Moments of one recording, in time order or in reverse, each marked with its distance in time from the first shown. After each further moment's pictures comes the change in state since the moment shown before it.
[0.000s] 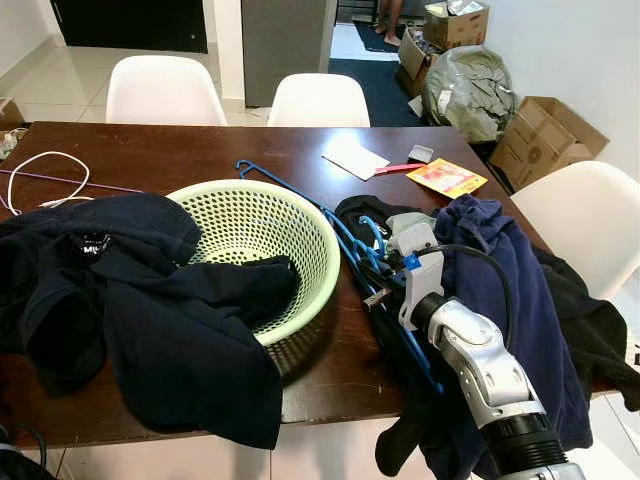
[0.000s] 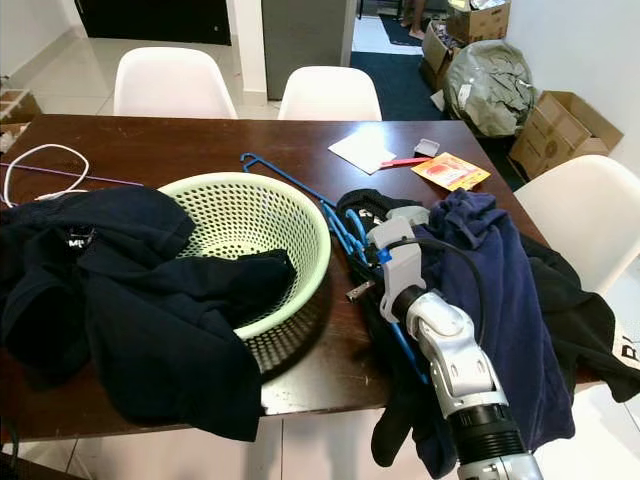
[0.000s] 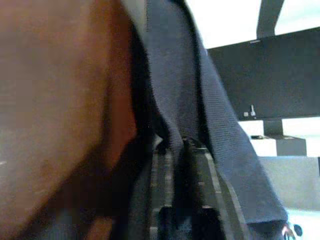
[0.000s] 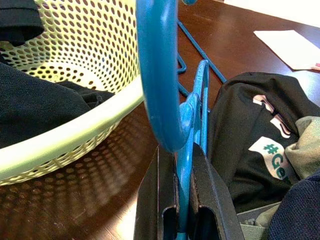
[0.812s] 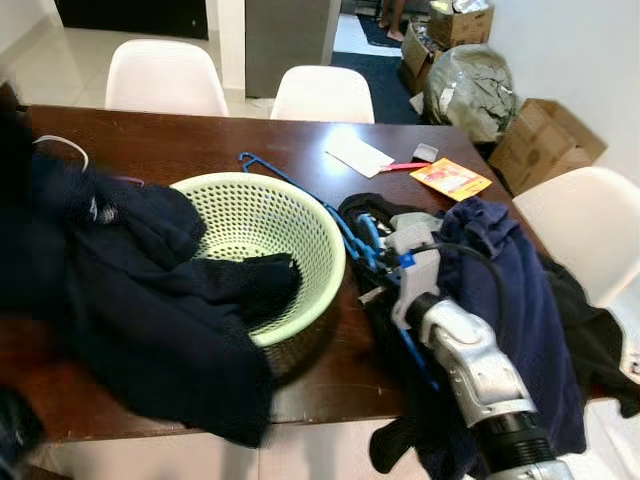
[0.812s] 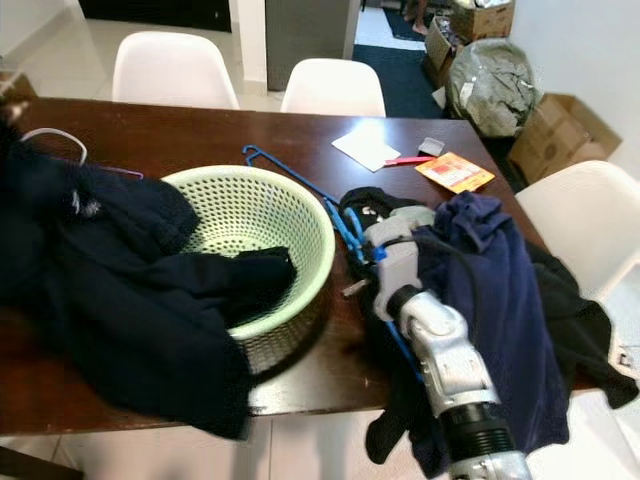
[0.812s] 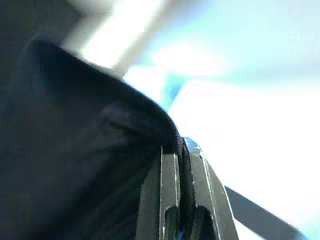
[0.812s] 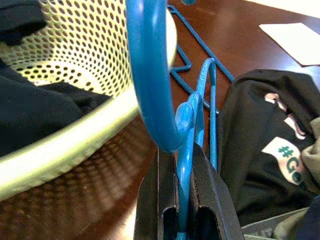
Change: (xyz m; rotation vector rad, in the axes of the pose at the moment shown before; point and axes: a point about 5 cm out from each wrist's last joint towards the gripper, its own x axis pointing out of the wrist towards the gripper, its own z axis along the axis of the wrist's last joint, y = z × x) left arm -0.162 -0.350 -0.005 0.239 0.148 -1.545; right arm 0.008 0.006 0.003 0.031 -0.025 -0.013
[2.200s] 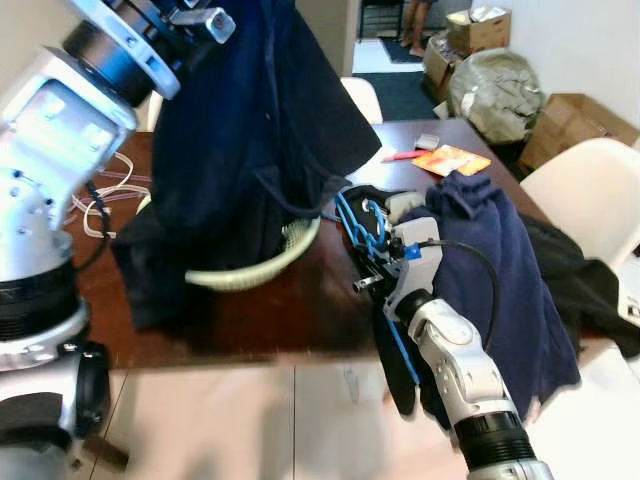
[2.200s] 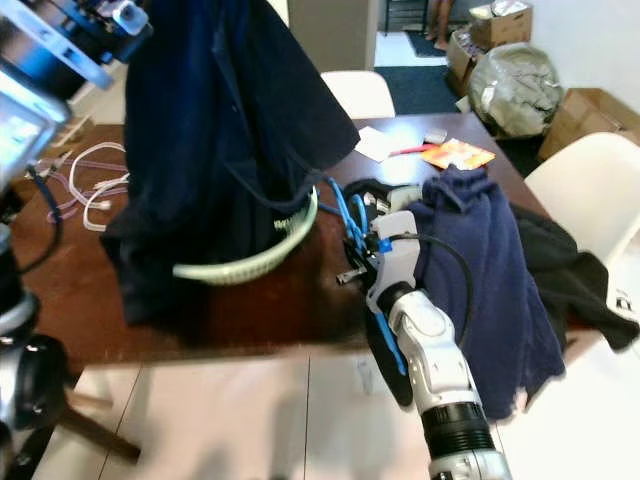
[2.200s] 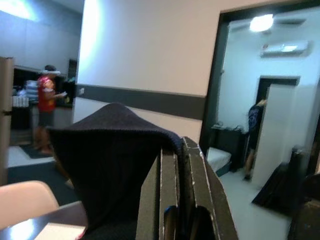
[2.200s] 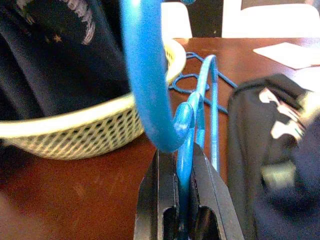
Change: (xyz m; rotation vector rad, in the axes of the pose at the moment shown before) left arm 0.007 -0.064 -0.106 -0.086 0.356 -0.186; right arm 0.003 0.004 -0.003 0.139 -0.096 -0.101
